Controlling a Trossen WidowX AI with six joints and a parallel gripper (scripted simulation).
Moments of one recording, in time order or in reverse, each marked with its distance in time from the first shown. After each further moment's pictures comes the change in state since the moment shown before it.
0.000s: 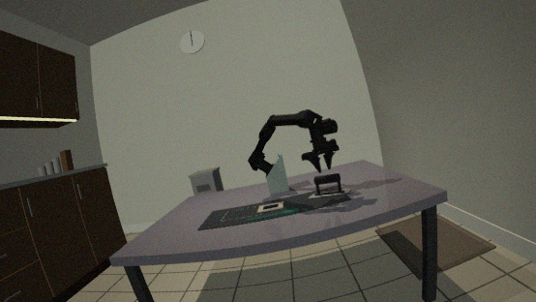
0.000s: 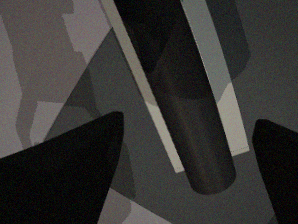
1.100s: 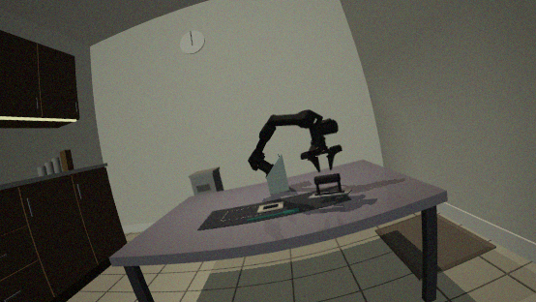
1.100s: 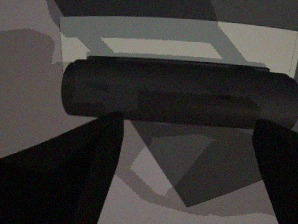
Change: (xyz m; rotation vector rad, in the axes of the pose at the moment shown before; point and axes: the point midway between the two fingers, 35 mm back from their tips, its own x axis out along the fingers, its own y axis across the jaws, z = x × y) arm 0.001 0.001 0.000 1.145 -0.002 -0.005
